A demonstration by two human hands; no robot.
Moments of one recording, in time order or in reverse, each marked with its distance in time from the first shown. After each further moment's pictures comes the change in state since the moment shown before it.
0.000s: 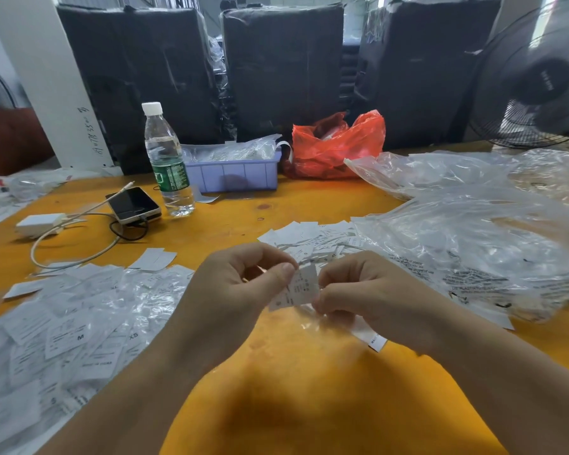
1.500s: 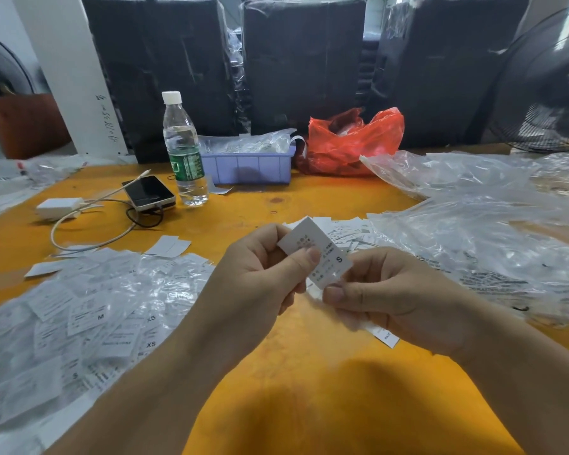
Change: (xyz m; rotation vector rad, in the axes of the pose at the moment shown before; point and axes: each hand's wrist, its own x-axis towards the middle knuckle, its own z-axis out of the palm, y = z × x) left_hand -0.007 0.007 0.003 -0.316 -0.078 -0.003; right_hand 0.000 0.007 -0.006 0.250 -0.183 -0.007
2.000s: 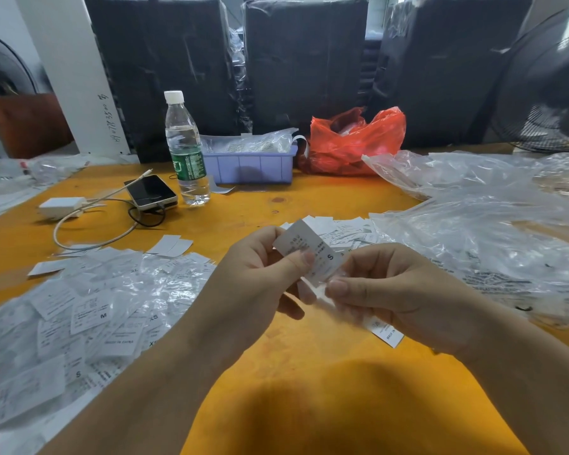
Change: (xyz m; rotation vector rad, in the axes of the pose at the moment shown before) left_hand 0.002 0.000 -0.001 -0.051 -0.013 -0.071; right_hand -0.002 -0.004 0.002 -0.014 0.047 -0.032
